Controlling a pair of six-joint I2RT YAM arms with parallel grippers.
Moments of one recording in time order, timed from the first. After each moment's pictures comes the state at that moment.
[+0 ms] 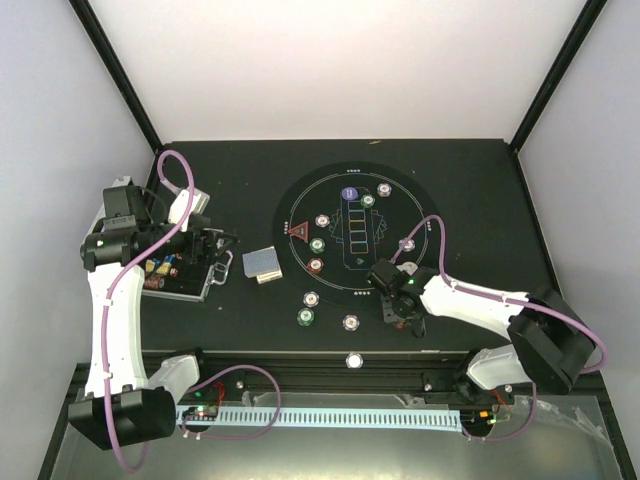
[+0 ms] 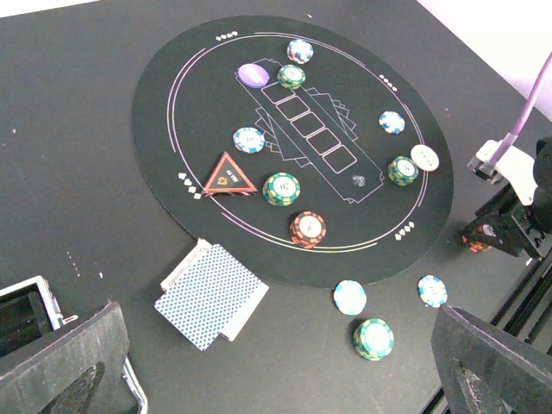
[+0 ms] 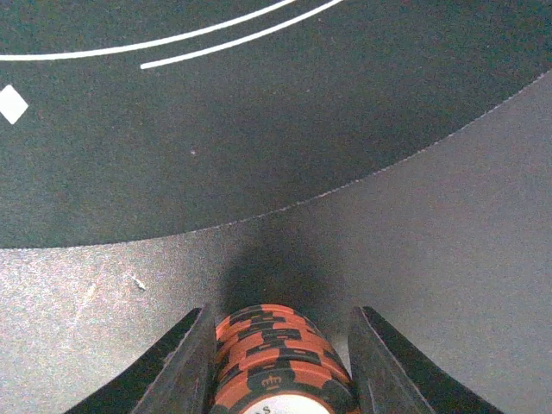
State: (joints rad) left arm 0.23 1.03 1.19 -1.11 0.82 0.47; right arm 0.83 1.37 0.68 -0.74 0.22 0.69
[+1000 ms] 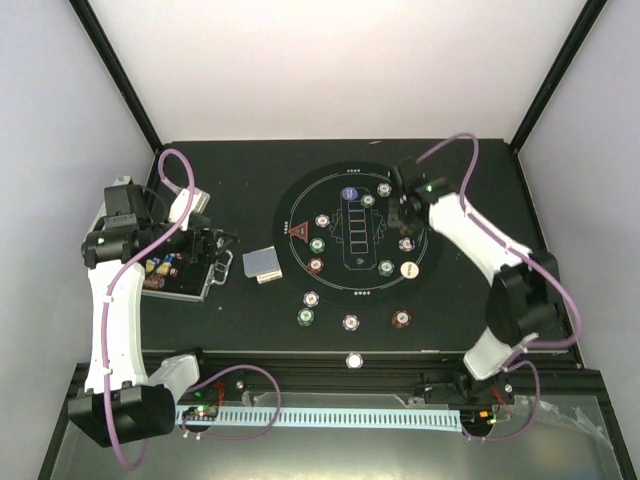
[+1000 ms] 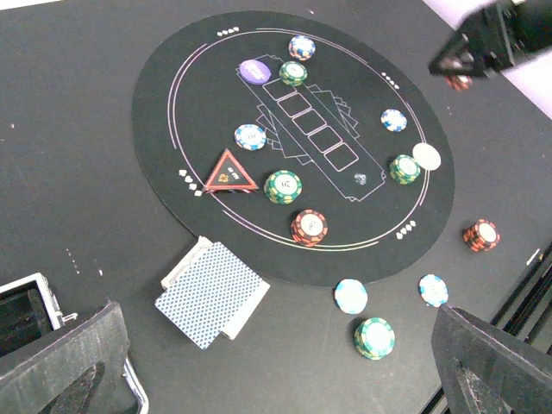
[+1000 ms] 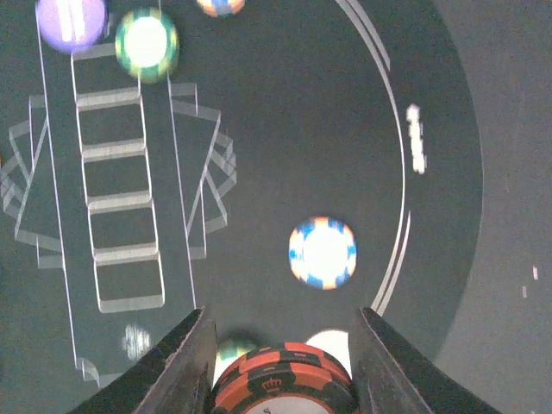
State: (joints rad) left arm 0.23 1.04 1.19 -1.11 0.81 0.47; right arm 0.47 1.58 1.29 -0.86 0.22 0.50
